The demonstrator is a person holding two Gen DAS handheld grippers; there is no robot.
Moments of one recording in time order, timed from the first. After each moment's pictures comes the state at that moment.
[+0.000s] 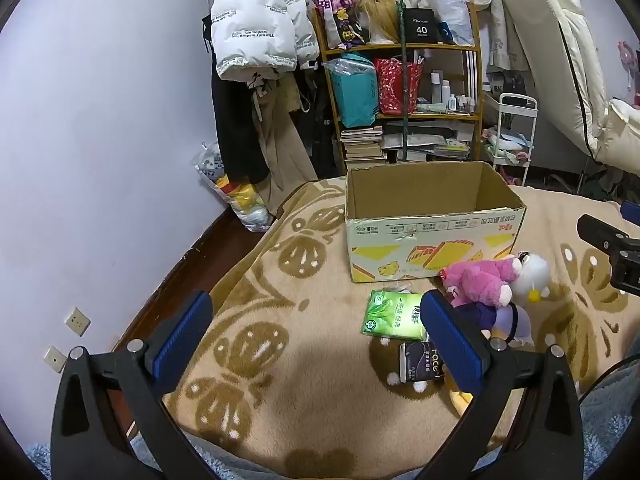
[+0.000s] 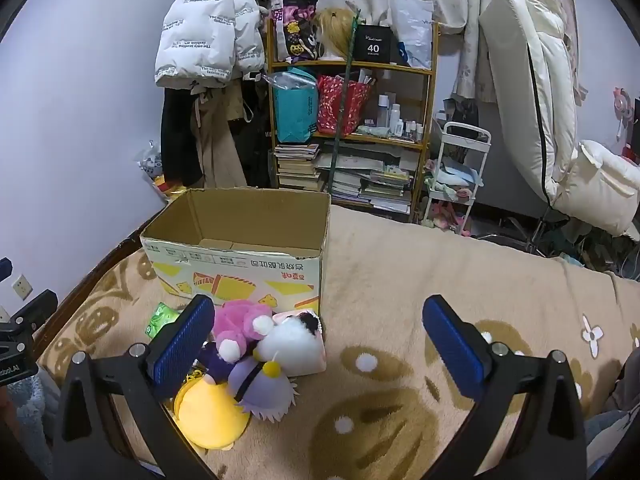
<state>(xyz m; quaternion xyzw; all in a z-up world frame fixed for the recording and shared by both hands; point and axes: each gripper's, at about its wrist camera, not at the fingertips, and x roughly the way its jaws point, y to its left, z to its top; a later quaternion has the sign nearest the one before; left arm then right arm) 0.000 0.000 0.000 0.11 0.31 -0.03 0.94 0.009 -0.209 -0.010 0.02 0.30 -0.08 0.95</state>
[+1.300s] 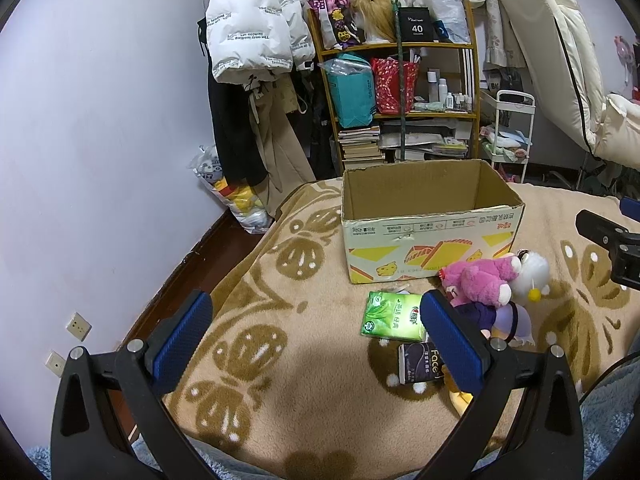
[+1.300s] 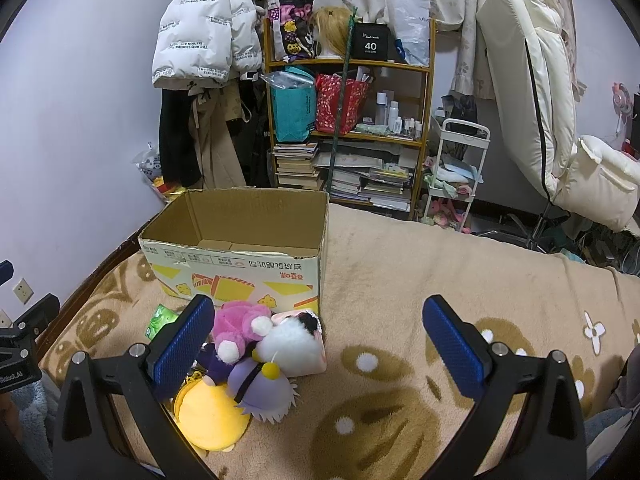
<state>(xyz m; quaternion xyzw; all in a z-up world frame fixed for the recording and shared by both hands) 0.002 -0.001 0.003 0.11 0.31 -0.03 0.94 0.010 -0.209 -0.011 0.03 0.30 -0.08 0.95</state>
